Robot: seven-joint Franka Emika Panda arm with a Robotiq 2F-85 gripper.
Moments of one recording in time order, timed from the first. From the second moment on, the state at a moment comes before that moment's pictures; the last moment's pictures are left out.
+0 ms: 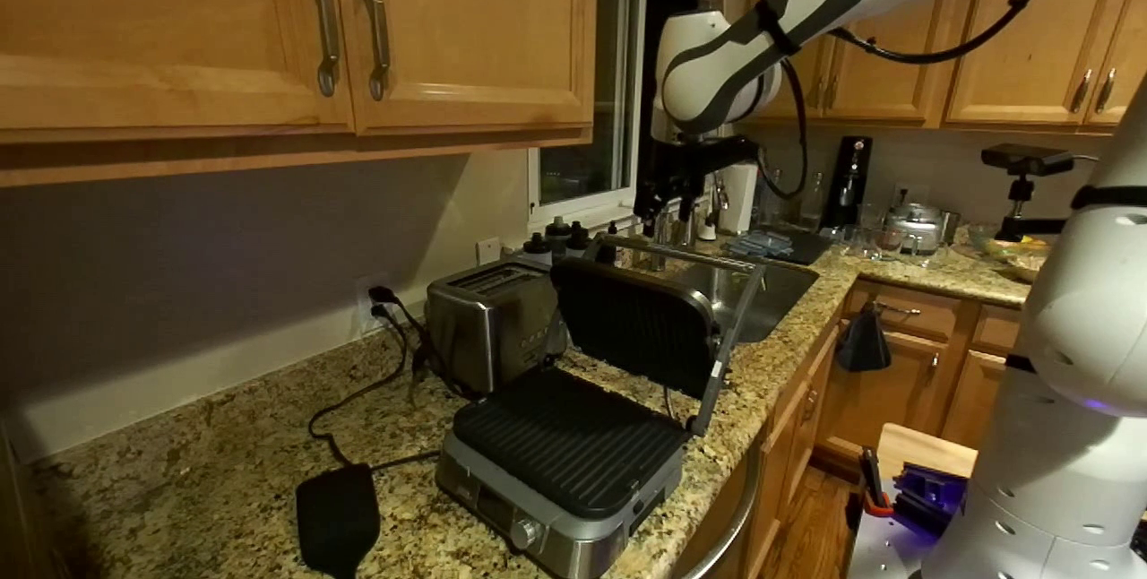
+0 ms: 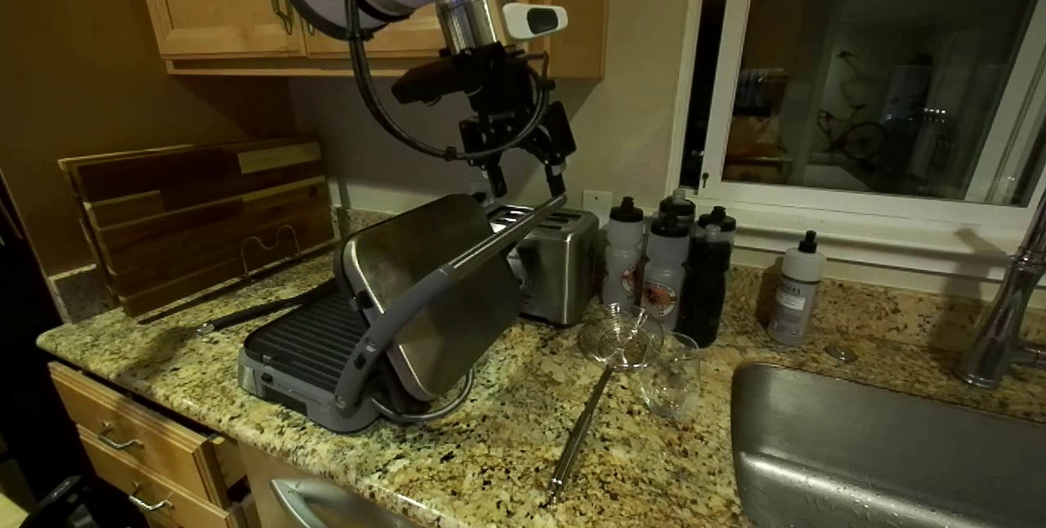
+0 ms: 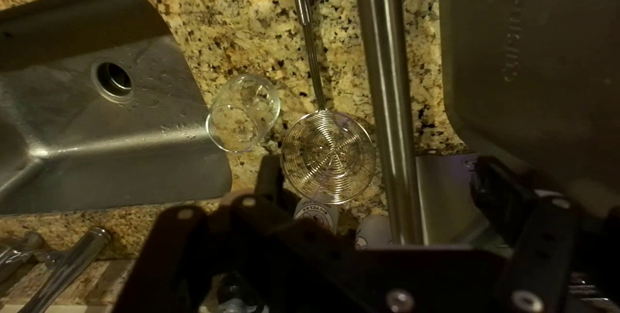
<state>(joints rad) -0.17 -0.14 -0.18 -2.26 -0.25 2.35 0.05</state>
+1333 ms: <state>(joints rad) -0.17 -0.16 -0.18 -2.27 -0.15 2.29 -0.20</state>
